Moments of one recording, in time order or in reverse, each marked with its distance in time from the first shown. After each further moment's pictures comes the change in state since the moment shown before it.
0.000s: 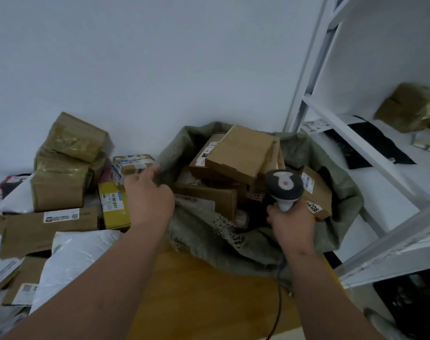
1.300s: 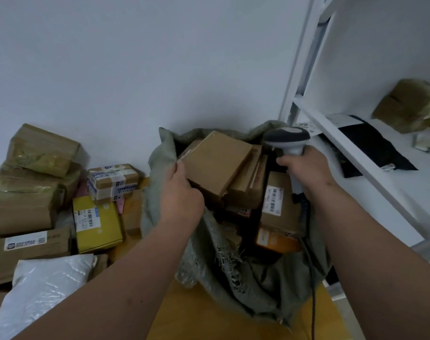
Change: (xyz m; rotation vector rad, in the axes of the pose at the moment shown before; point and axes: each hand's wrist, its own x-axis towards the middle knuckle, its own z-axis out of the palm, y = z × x) left_hand 0.009 0.072 0.088 0.011 -0.235 0.063; right_hand 0.150 -0.072 -0.044 -0.011 -0.135 -0.025
